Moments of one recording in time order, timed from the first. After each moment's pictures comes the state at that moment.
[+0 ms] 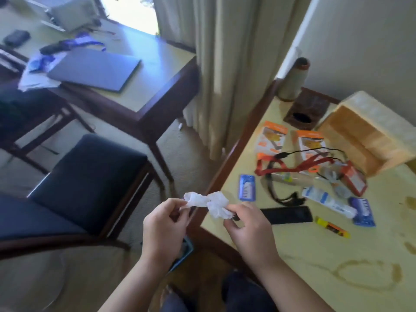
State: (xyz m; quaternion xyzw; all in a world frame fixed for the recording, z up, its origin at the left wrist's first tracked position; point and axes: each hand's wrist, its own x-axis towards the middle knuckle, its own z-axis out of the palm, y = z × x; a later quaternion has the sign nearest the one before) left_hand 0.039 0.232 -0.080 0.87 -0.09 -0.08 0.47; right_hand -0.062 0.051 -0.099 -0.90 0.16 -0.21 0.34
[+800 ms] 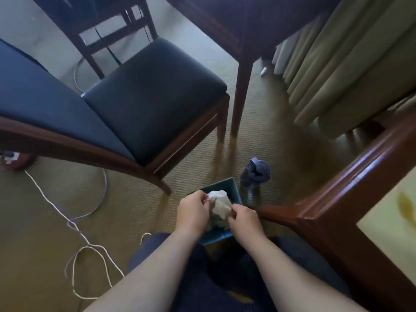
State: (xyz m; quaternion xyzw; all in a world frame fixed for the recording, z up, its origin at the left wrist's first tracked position) left_hand 0.078 0.381 -0.436 0.91 0.14 -0.24 0.31; right_hand 0.036 0.227 -0.466 -0.86 0.18 0.29 0.36
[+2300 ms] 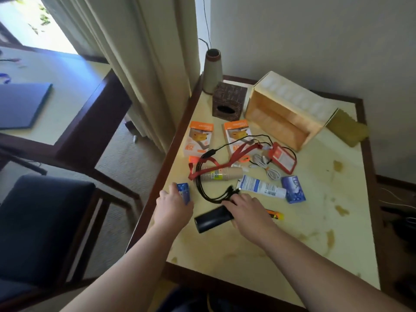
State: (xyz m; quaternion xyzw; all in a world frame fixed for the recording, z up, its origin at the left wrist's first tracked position) left_hand 0.043 -0.002 -0.145 0.94 -0.15 -0.27 0.11; right_hand -0.136 -0.155 -0.155 -0.97 0.16 0.14 0.11
